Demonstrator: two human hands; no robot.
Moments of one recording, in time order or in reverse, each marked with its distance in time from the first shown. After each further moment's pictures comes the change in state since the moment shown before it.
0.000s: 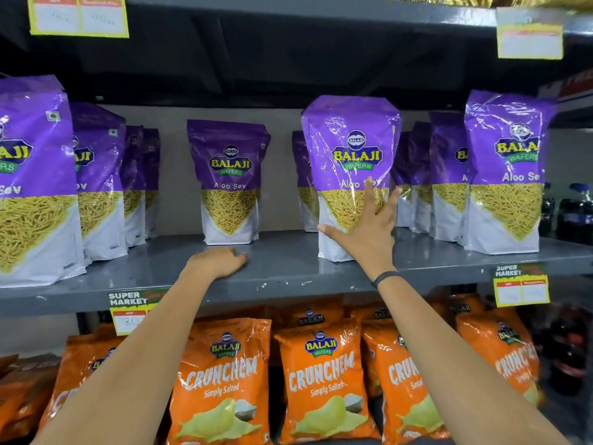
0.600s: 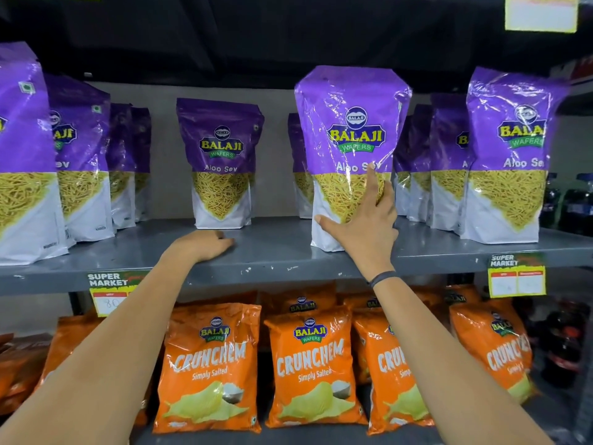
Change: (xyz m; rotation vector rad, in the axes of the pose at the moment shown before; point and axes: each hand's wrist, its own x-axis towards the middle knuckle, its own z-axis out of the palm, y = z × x) left_hand 0.009 -0.005 0.004 -0.042 0.040 -0.004; right_hand -0.013 0.007 -0.005 -0.036 0.119 -0.015
